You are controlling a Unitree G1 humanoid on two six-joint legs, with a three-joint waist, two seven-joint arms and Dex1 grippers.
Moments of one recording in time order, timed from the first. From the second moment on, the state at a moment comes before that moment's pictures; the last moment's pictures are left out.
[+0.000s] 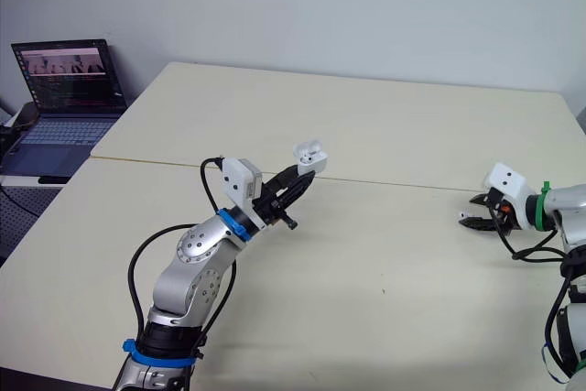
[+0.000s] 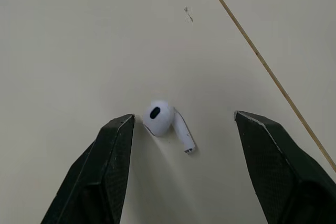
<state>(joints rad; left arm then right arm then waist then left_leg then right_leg) -0.32 0.21 -0.07 -0.19 -0.31 0.24 -0.54 -0.72 -0.92 0.10 0.89 0.00 -0.03 1.26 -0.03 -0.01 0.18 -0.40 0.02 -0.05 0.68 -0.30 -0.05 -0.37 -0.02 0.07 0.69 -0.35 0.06</state>
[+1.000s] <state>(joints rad) -0.32 0.21 -0.07 -0.19 -0.31 0.24 -0.56 -0.67 -0.88 0.04 0.85 0.04 0.02 1.23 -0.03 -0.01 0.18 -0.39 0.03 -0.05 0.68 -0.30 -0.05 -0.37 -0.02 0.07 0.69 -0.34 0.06</state>
